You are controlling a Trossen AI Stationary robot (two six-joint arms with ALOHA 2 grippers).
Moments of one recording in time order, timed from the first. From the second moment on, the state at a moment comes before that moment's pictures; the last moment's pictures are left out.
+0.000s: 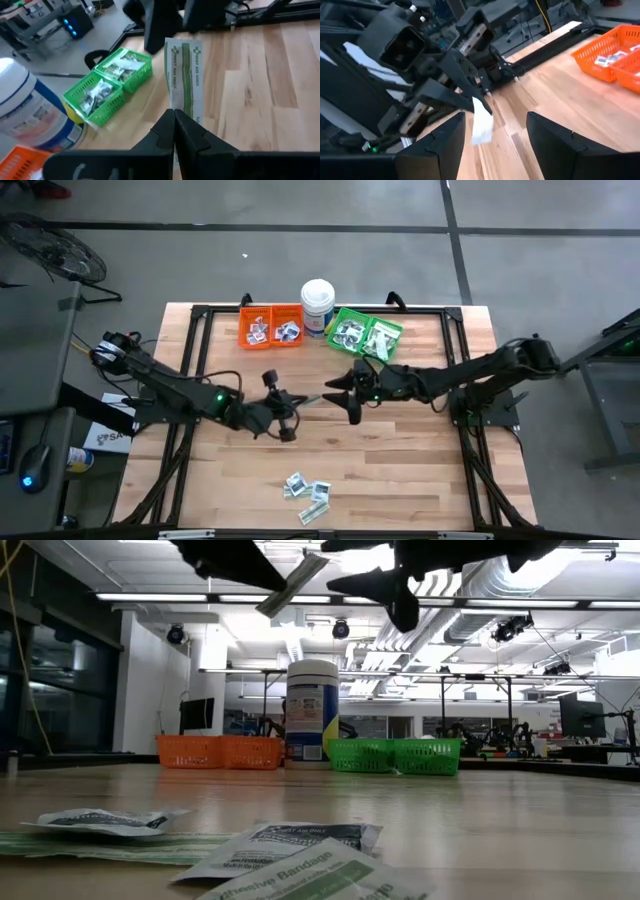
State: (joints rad) left arm -0.40 1.37 0.93 -0.10 -0.77 -0.13; right arm 0.12 1.44 0.82 0.46 0.16 0.55
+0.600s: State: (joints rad) left arm -0.35 1.37 0.94 -0.05 -0.72 -0.03; right arm 0.12 1.51 0.82 0.55 0.21 0.59
